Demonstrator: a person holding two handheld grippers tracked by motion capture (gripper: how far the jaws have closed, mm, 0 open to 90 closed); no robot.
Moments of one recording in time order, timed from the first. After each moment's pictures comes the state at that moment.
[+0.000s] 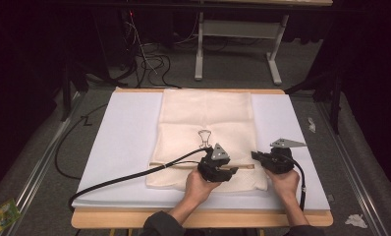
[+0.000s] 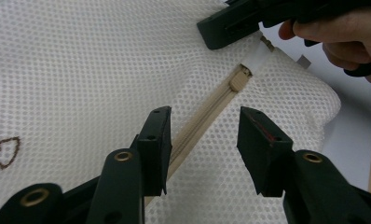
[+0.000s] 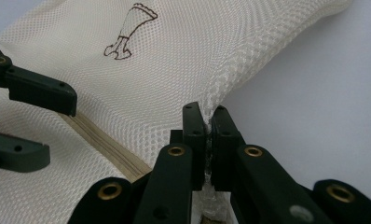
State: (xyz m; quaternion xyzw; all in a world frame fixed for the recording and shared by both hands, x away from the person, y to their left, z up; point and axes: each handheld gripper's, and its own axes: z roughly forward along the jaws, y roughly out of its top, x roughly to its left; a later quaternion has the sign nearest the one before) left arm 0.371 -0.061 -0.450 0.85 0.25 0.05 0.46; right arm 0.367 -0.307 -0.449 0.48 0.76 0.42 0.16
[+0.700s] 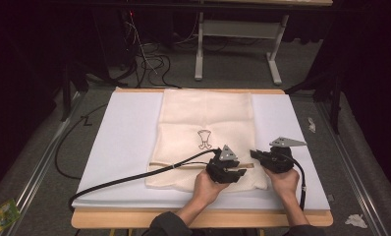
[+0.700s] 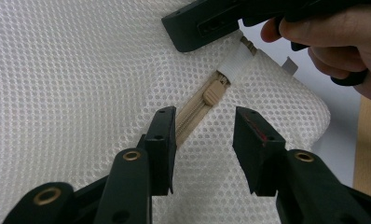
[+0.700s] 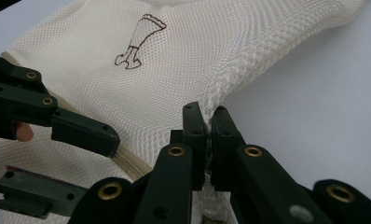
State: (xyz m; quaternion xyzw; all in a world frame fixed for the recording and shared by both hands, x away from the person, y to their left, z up) left arm 0.371 -0.082 -0.456 0.85 0.24 0.03 0.47; right arm 0.365 -0.301 -0.439 0.47 0.76 0.43 0.16
